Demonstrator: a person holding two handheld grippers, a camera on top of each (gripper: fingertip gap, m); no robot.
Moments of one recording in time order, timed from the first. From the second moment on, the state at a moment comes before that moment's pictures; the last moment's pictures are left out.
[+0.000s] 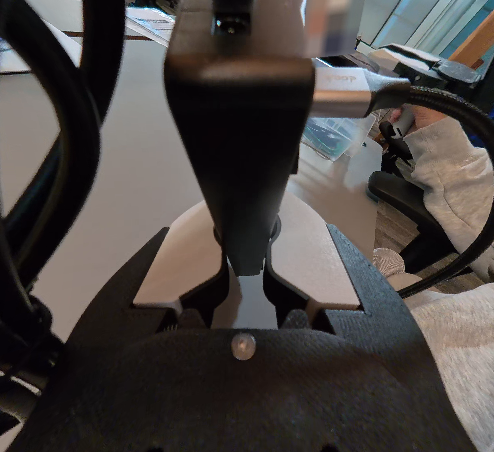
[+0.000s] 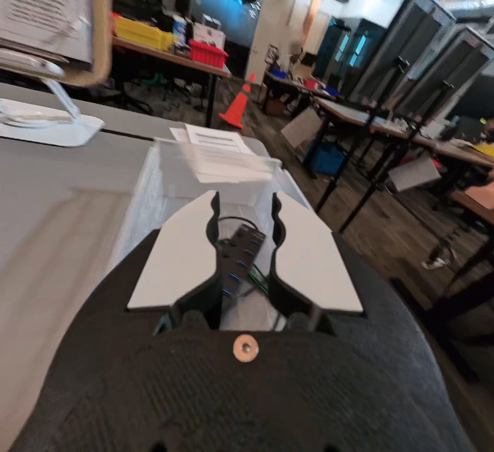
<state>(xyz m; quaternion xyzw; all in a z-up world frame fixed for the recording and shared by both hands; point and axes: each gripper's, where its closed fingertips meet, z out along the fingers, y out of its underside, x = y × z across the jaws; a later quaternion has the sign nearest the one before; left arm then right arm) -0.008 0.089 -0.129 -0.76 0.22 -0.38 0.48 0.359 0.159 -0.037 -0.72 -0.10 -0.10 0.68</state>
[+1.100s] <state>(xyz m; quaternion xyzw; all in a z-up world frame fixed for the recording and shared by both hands) 0.030 0.064 -0.105 -0.69 0.36 -0.22 0.58 0.020 0.000 -0.065 -0.66 -0.28 0.59 0.37</state>
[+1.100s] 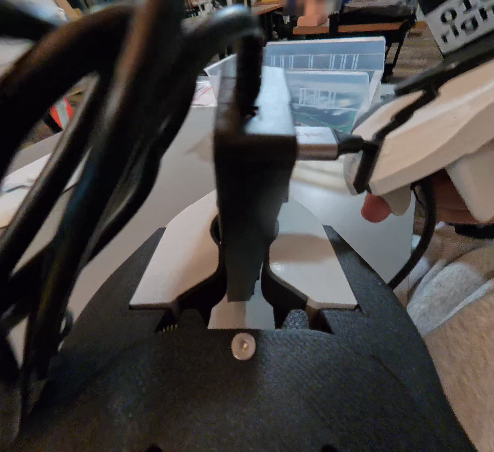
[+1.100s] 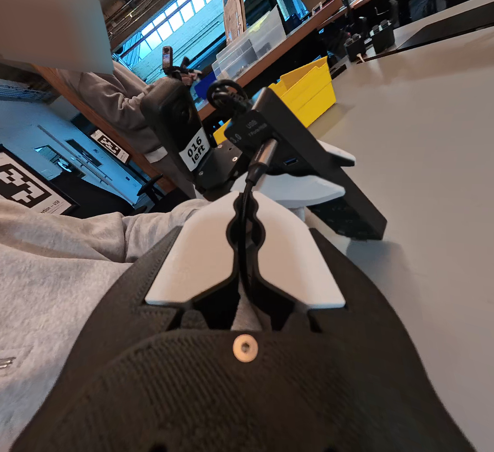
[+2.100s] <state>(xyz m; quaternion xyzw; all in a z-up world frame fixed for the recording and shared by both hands) -0.033 0.097 -0.104 -0.74 0.22 -0.32 0.55 0.300 0.057 0.097 -0.47 -0.10 0.31 0.82</state>
